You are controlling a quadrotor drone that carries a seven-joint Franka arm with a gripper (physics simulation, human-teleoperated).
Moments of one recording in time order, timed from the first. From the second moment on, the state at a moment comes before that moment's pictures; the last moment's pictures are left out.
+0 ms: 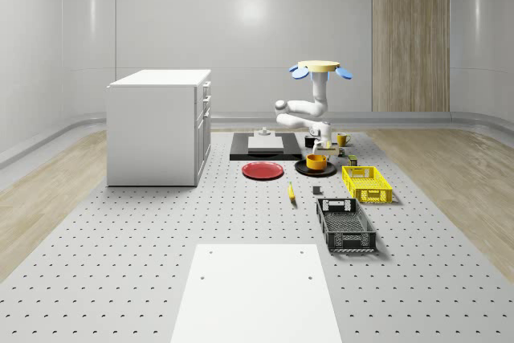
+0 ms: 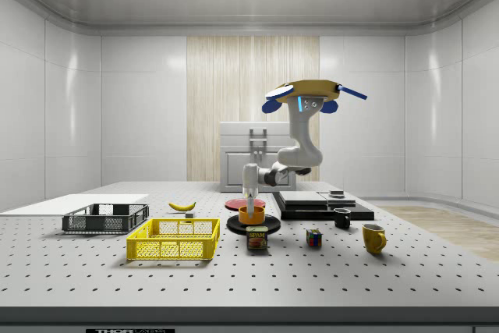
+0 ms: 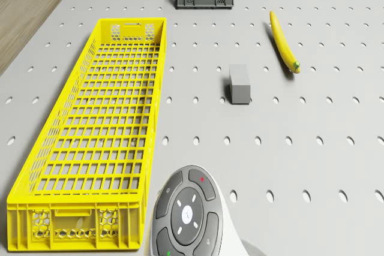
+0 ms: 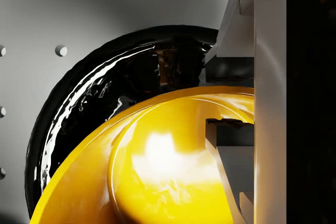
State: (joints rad) arm -1.11 -1.54 1.08 -2.90 -2.05 1.66 1.68
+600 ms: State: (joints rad) arm -1.11 -1.52 1.09 -2.90 -2.05 1.63 1.69
